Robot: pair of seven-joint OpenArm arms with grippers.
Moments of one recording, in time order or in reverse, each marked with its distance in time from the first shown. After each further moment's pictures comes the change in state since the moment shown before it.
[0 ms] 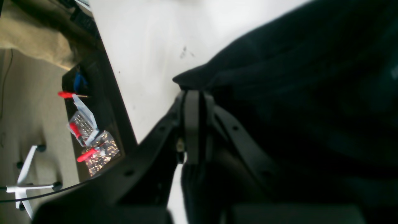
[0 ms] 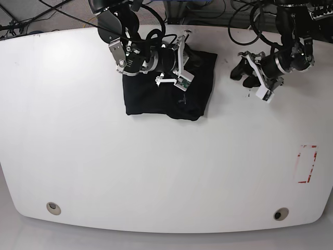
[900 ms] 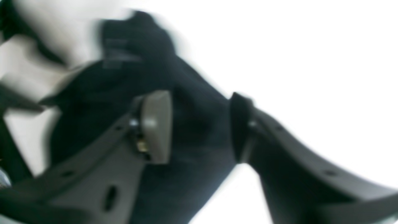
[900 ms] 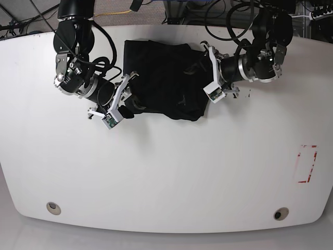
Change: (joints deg) left arm -5.9 0.9 23.9 9.9 2.2 0.3 0.2; right arm 3.0 9.0 24.7 7.9 5.2 0.0 -0.1
